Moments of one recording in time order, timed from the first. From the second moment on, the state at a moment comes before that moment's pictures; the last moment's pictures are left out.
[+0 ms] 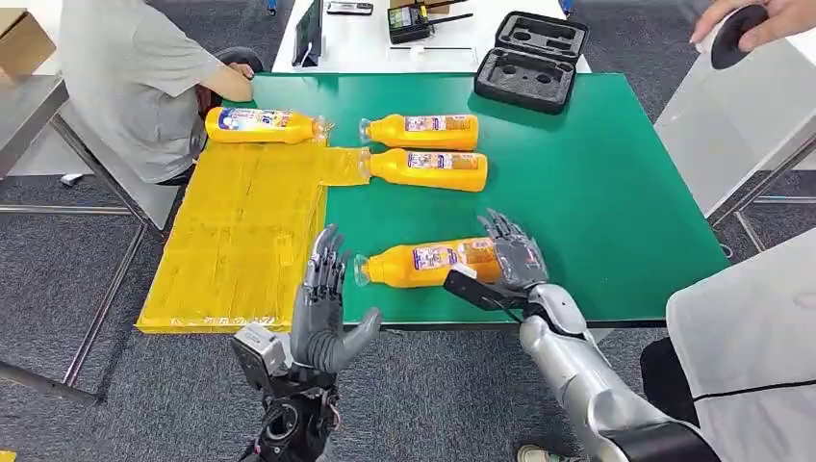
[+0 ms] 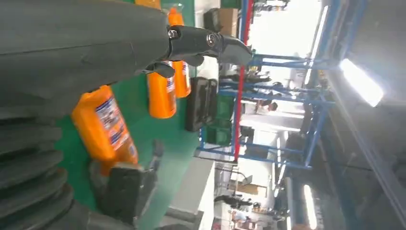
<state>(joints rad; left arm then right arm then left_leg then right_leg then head) -0.11 -0.25 -0.49 -1.31 0.04 0.06 -0.70 -0.60 0.00 0.23 -0.44 1.08 -0.45 -0.42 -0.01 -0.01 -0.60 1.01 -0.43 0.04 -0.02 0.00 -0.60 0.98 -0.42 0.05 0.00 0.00</state>
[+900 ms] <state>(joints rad) -0.11 -0.24 -0.54 -1.37 0.01 0.16 -0.70 -0.61 0.03 0.22 -0.42 0.96 -0.38 -0.56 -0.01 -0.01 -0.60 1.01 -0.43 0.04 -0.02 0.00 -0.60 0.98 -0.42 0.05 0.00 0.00</state>
